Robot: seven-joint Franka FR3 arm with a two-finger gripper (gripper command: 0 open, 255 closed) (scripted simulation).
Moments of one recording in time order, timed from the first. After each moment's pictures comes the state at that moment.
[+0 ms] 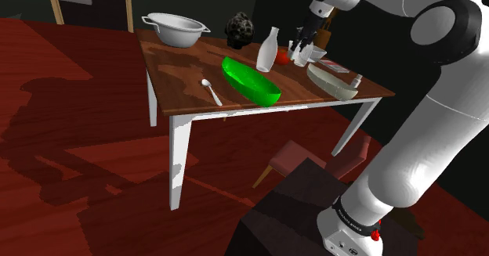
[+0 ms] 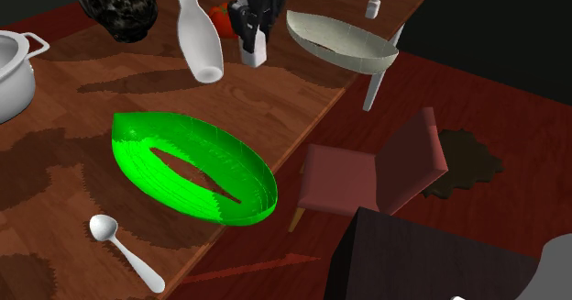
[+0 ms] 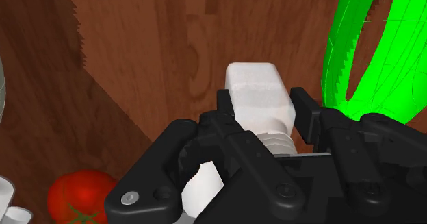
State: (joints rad) arm -0.04 0.04 -0.49 -1.65 0.09 1.89 -0.27
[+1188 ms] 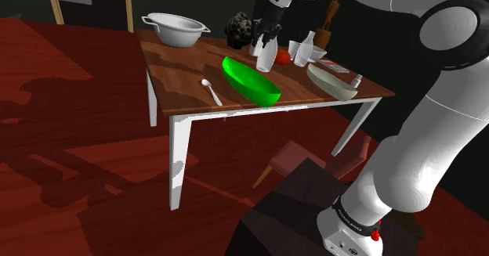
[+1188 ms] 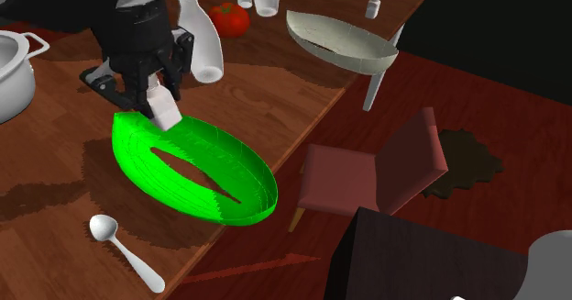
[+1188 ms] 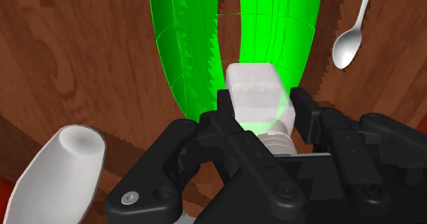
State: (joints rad) arm 0.16 0.05 -0.31 -1.64 0.00 1.91 0.12
